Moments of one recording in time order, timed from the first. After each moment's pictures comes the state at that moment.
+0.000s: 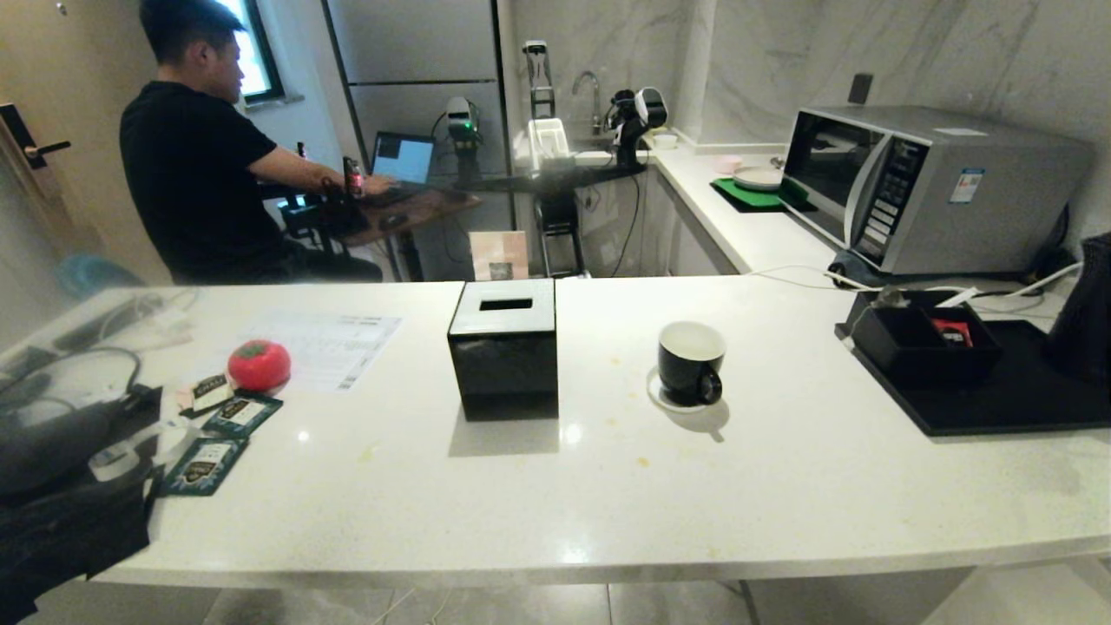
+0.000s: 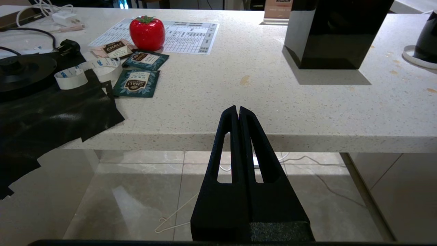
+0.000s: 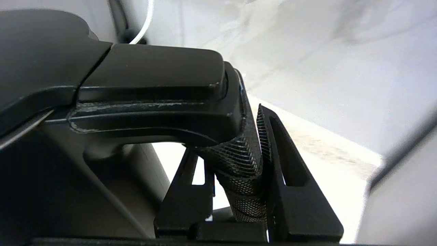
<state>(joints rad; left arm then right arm) 0.00 0.00 0.00 0.00 0.01 -0.04 -0.76 2.20 -1.39 -0.83 -0.19 0.00</state>
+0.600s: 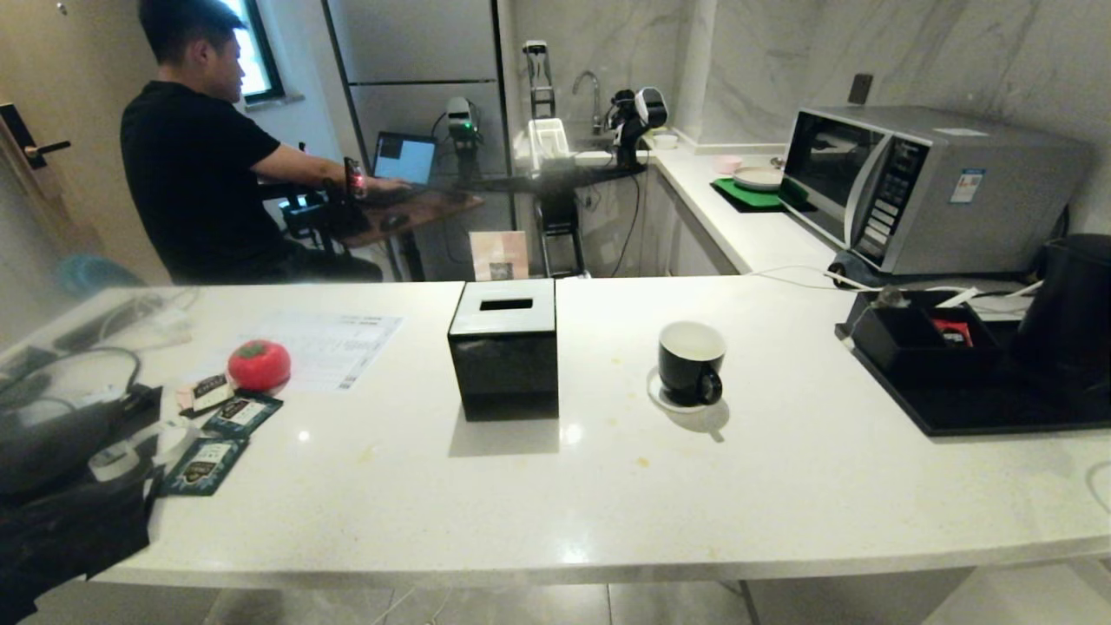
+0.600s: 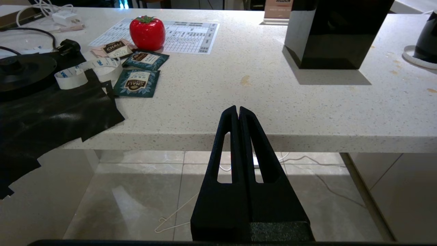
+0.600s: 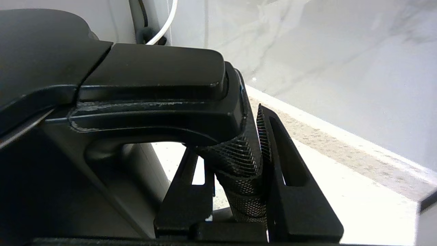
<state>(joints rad) 0.00 0.00 0.00 0.00 0.01 -0.04 -0.72 2.33 -1.56 -0.82 -0.19 0.00</state>
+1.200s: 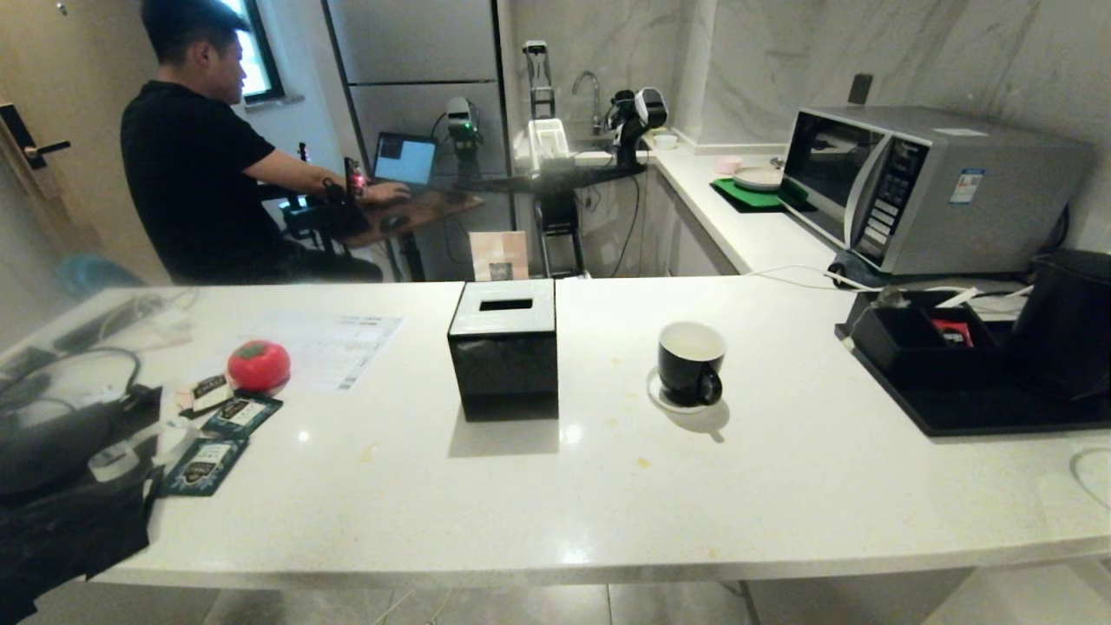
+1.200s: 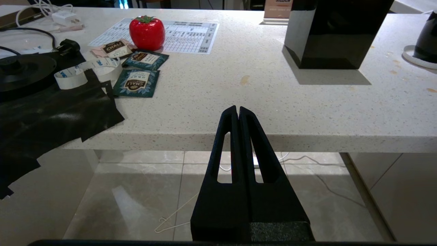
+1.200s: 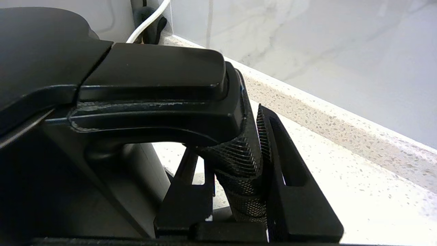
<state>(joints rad) 0.00 0.00 0.00 0.00 0.01 -0.04 -0.71 2.41 -1.61 -0.81 -0.19 0.00</state>
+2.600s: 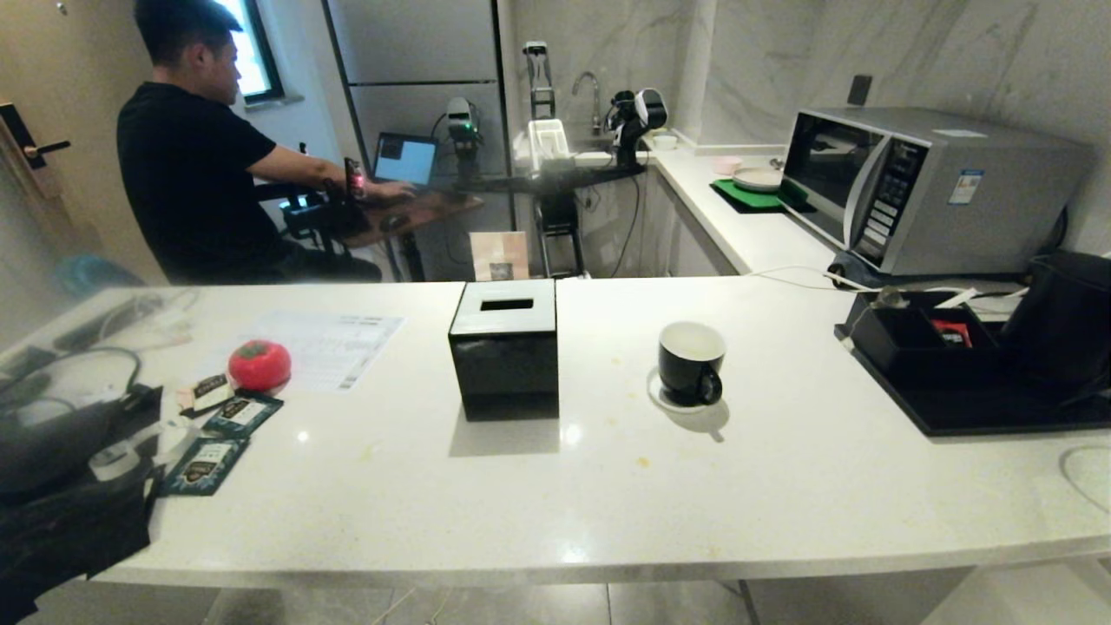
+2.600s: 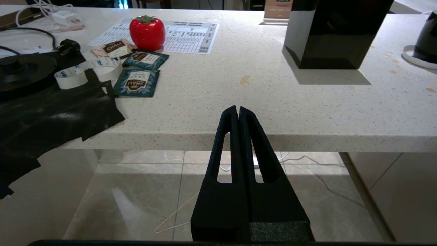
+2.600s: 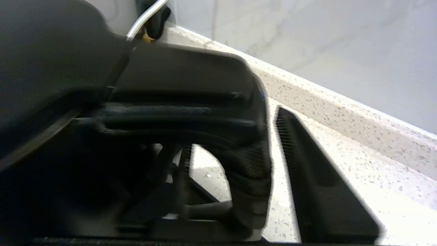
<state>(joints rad) 0.00 0.00 0.00 0.00 0.01 -0.04 -0.70 2.44 -1.60 -0.83 -0.19 0.00</state>
